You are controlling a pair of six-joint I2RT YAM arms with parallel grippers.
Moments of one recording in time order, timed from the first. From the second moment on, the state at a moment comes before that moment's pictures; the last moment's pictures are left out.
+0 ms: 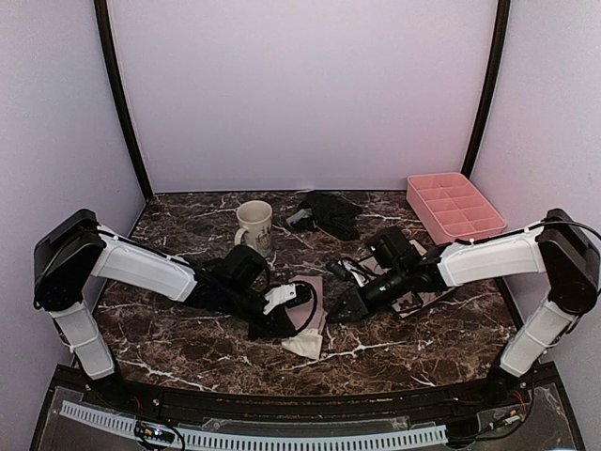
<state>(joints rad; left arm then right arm) -0.90 1.74 0.86 -0.02 0.54 0.32 0.81 1.61 0.84 -0.13 -0.67 0.40</state>
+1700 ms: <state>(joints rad) -0.96 1.51 0.69 0.11 0.44 0.51 0.85 1.93 0.97 -0.02 -0.73 0.41</state>
